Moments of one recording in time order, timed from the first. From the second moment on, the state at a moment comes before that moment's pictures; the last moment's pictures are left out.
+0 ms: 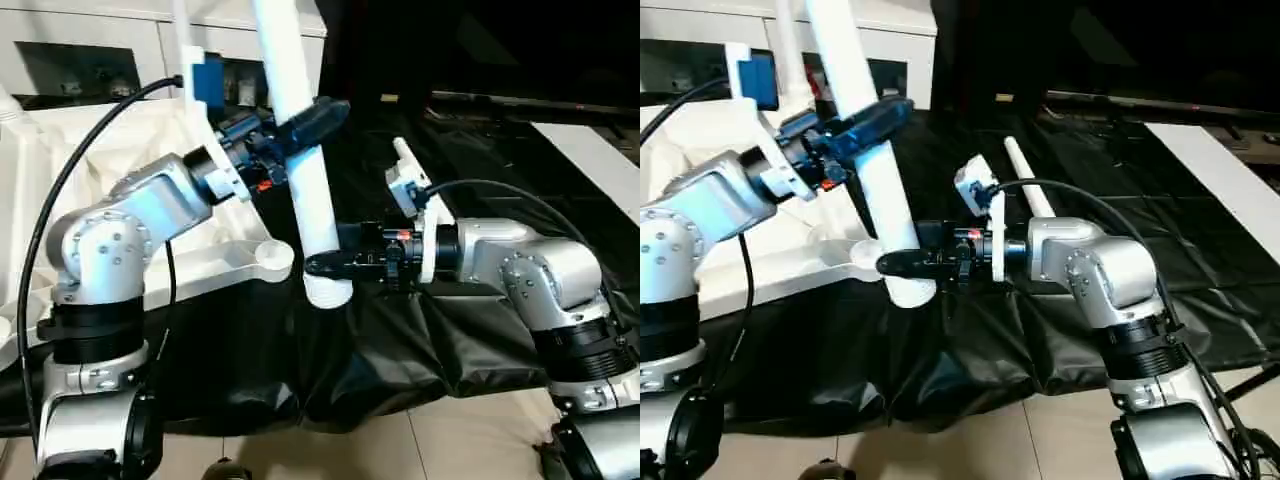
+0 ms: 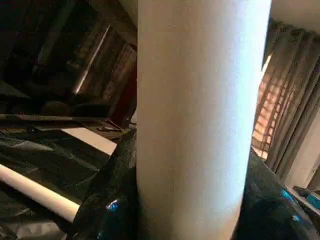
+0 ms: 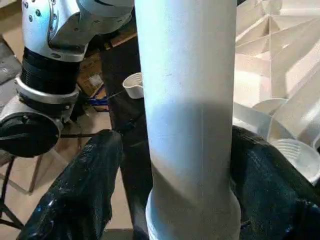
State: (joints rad) left arm -0.73 0.30 0.19 -0.06 -0.90 0.89 -0.60; right arm -0.66 -0.37 0.16 0.05 0.58 0.86 1.05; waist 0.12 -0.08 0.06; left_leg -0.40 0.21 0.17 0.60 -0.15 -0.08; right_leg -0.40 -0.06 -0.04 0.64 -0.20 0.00
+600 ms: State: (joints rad) left arm -0.74 0.36 0.07 -0.07 -0.83 0.88 -0.72; right arm -0.71 -0.37 0.23 0.12 0.50 0.79 1.08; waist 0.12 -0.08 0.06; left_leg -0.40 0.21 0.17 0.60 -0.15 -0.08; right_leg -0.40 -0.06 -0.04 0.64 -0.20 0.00
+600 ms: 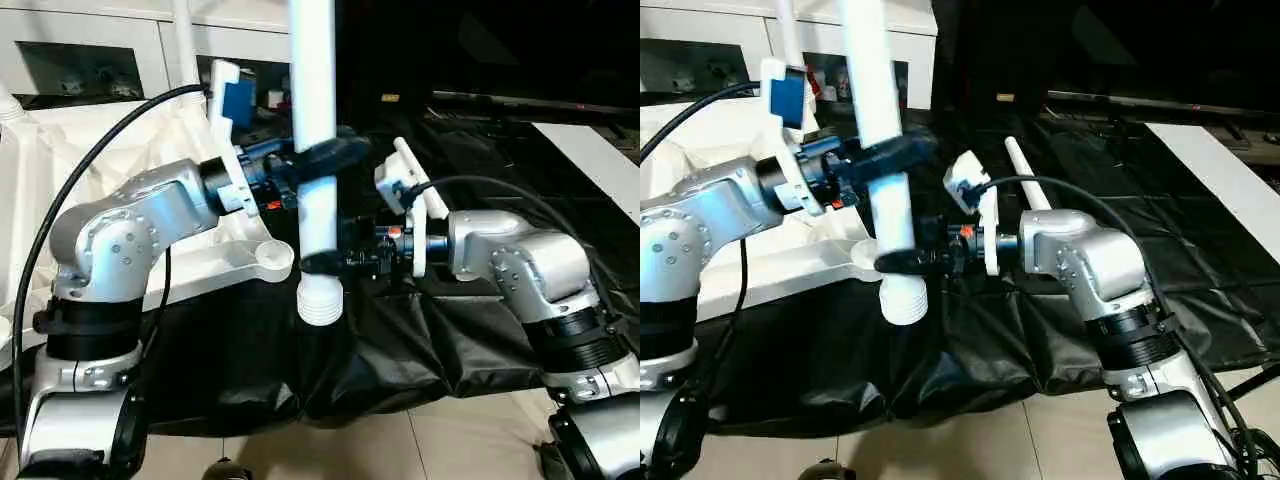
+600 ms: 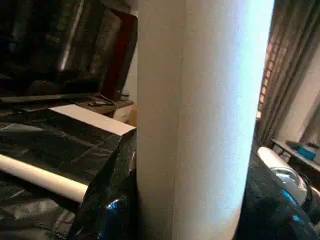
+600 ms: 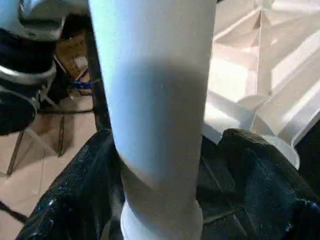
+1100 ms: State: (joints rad) left arm -0.75 0.35 0.05 -0.07 -0.83 0.87 -0.77; right arm -0.71 -0.37 0.25 0.15 0.50 0.80 1.12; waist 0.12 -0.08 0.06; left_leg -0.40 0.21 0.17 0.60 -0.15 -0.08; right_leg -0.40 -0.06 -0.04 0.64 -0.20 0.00
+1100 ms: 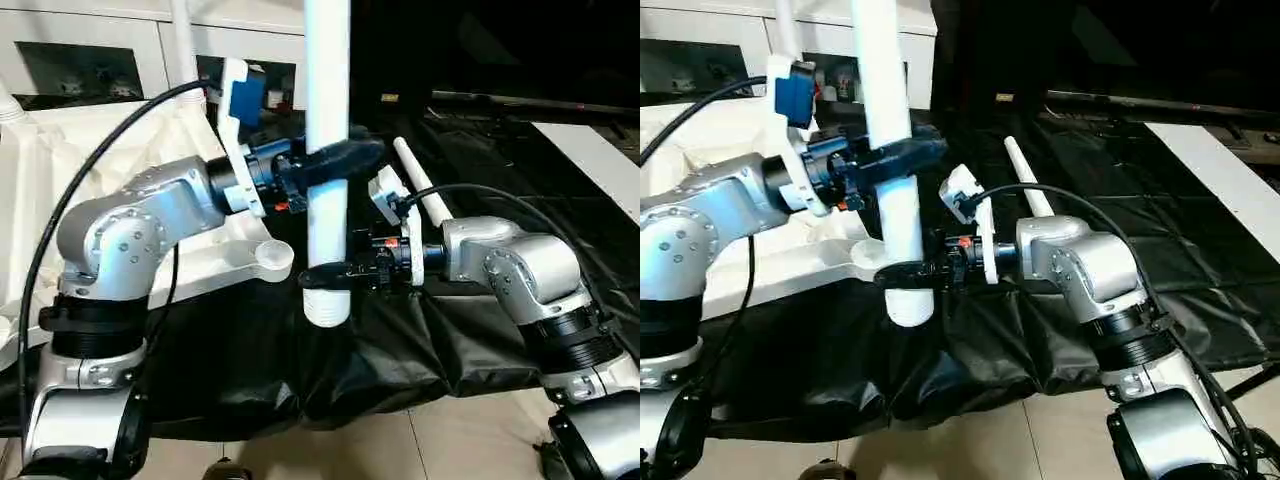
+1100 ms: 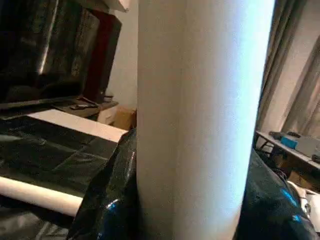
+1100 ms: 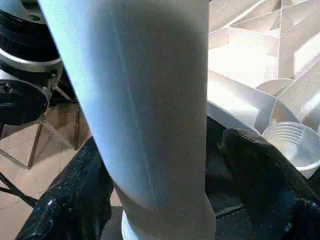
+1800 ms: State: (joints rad) left arm -0.75 0.35 0.04 -0.07 -0.82 0.85 -0.78; right arm -0.70 -0.35 0.25 0.15 0.51 0.79 1.15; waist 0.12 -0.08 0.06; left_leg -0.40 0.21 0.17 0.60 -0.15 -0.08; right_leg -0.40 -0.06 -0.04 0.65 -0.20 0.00
